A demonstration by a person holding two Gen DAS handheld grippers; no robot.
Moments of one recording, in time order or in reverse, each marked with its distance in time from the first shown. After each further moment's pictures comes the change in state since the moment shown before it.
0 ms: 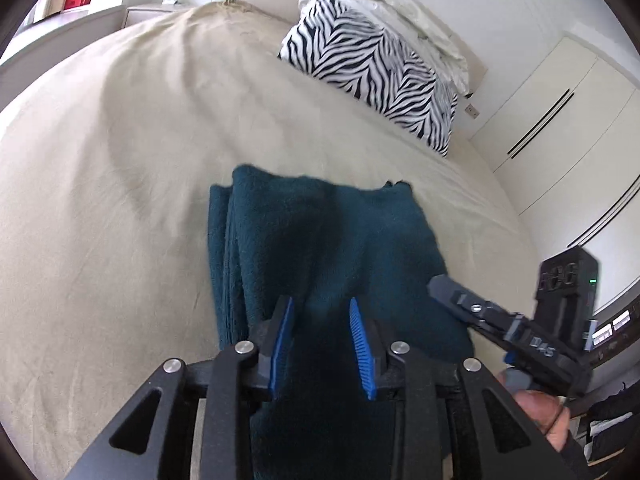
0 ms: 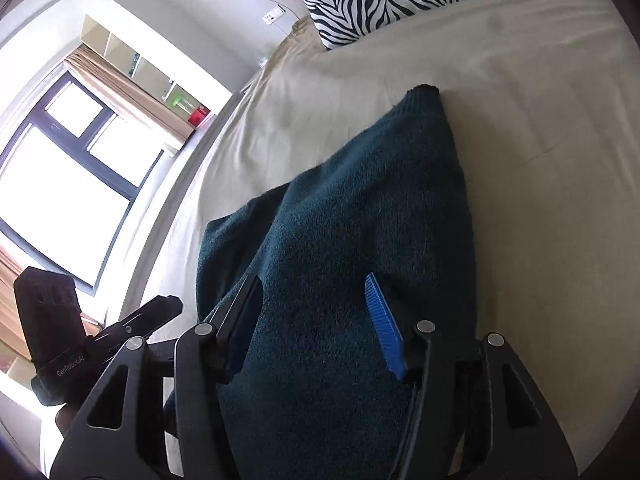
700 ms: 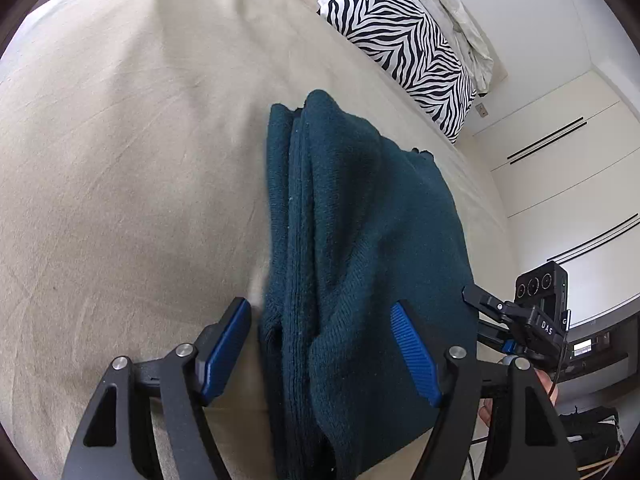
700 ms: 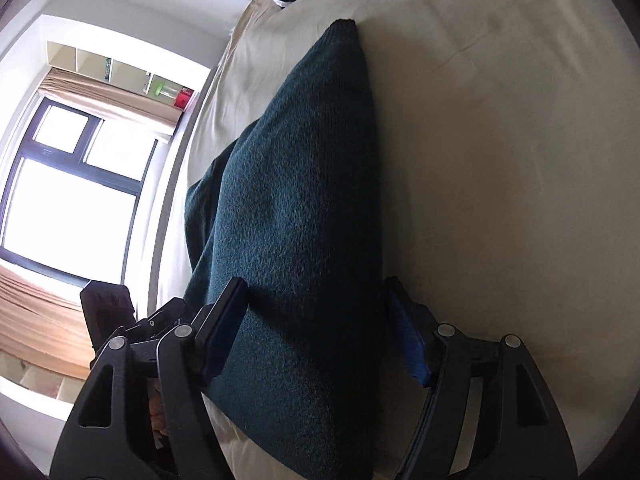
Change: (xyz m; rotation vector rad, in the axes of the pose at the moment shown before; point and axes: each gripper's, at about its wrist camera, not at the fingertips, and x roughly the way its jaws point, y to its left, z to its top) left arm -0.014 0.048 -0.024 -0.161 0.123 -0.125; right arm 0.002 -0.051 -0.020 0.217 0.219 0.046
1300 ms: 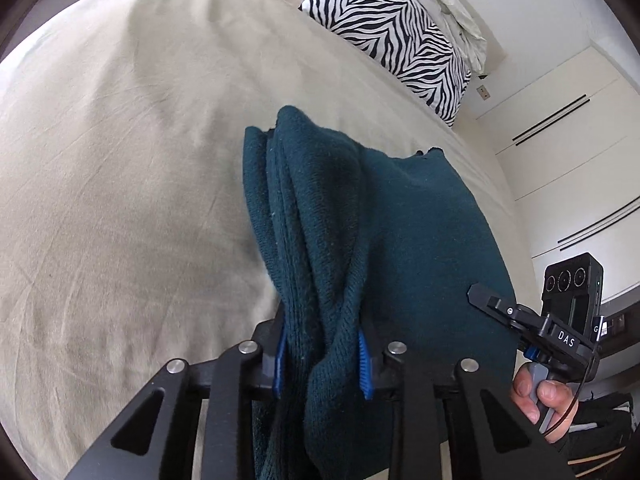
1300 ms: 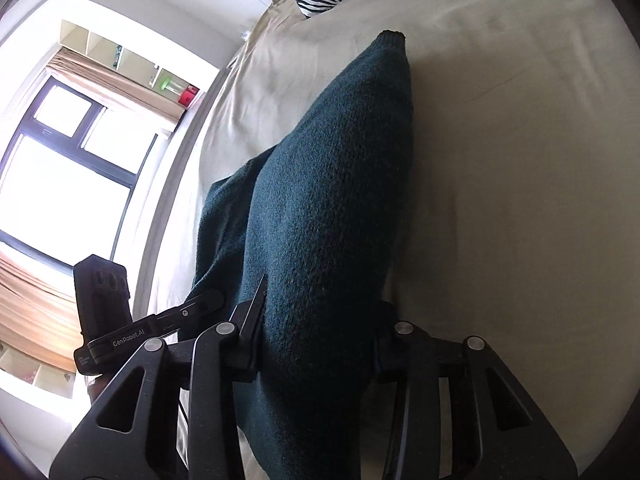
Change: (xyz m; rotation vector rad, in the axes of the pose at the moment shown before) left arm -0.012 -0.045 -0.014 0.081 0.019 0.053; right arm -0.010 0.051 -0.019 -0.091 -0.050 -0.032
